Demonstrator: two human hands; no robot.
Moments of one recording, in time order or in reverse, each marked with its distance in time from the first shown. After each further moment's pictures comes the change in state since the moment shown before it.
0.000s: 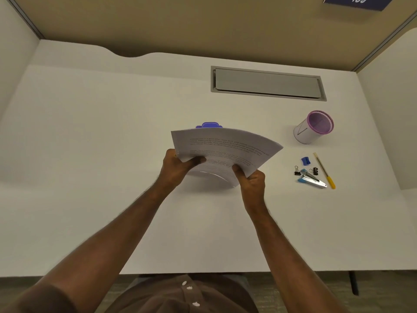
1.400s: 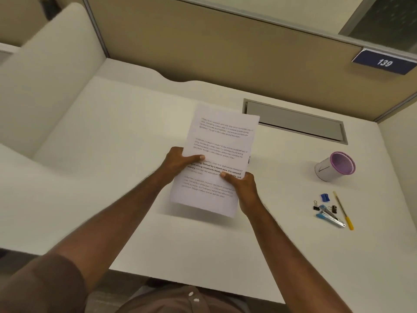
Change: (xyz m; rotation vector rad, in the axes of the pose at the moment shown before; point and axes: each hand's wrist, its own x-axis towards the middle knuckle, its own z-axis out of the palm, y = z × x) left_hand 0.026 0.014 -0.103 0.040 -0.014 -0.227; right_hand 0.023 -0.028 0.084 0.109 -0.319 0.347
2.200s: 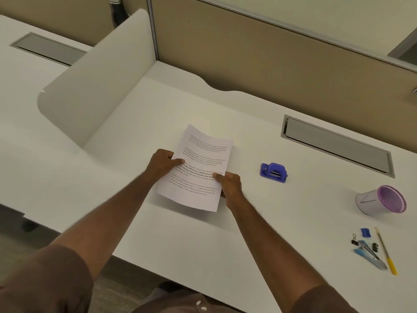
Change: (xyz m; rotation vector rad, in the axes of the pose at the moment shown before) left_hand -0.001 -0.052 -0.156 0.336 0.331 -0.141; right_hand 0.055 0.035 0.142 -0.141 -0.004 0.229
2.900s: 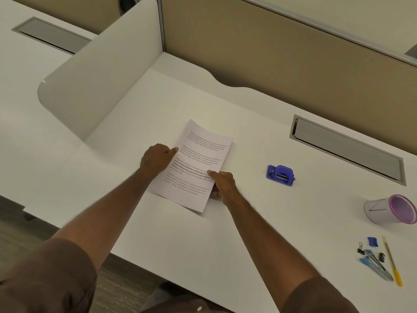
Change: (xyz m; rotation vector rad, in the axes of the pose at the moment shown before) left_hand 0.013 -0.012 -0.013 0.372 0.171 -0.006; right_hand 0.019 -0.001 0.028 -0.112 -0.059 0.152
